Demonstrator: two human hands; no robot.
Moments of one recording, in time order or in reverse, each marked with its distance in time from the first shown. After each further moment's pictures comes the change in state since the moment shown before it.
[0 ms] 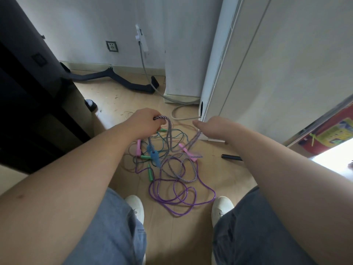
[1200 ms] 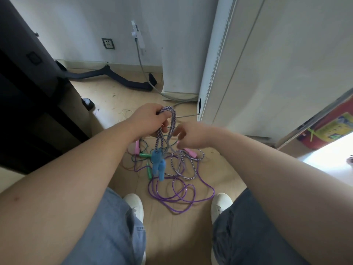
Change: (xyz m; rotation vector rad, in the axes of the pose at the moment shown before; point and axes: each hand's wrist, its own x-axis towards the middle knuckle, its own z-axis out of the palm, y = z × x) left_hand -0.007 0.023 0.008 -0.344 0.005 -0.053; right_hand -0.002 -0.028 0.026 -0.071 -0.165 -0.351
